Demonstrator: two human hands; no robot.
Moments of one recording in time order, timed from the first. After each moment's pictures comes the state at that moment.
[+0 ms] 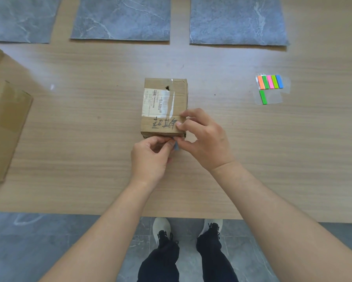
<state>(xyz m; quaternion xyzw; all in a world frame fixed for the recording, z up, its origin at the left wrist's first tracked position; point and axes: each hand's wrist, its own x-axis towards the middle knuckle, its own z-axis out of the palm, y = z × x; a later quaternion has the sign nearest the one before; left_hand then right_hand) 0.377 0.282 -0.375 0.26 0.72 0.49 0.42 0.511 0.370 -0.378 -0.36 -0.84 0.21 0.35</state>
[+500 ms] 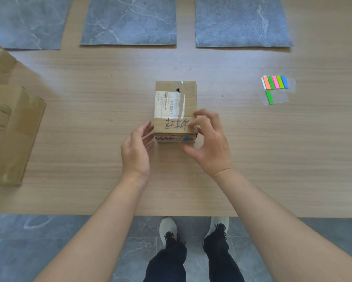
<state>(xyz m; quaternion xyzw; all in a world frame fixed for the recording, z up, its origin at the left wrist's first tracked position) 0.333 0.278 -0.352 0.12 0.69 0.59 0.41 0.493 0.344 -0.381 -0.45 -0.77 0.30 0.35</state>
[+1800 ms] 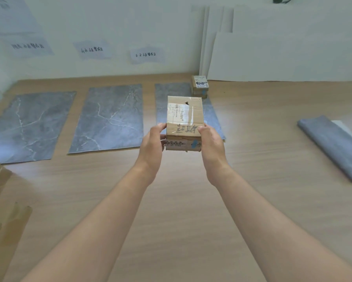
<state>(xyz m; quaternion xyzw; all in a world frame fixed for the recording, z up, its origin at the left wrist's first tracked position) 0.408 0.474 -0.128 0.34 0.59 0.53 0.50 0.543 0.511 -0.160 -0.53 -0.44 0.56 0.47</state>
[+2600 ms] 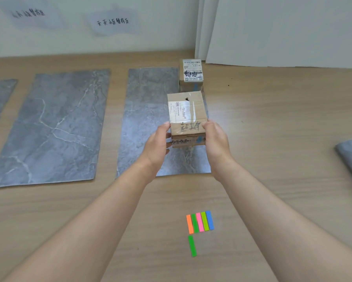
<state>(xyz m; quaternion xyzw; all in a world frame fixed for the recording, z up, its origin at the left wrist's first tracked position) 0.486 0.767 -0.244 0.29 0.66 0.42 0.55 0.625 0.809 -0.270 -0.59 -0.43 0.57 0.38</state>
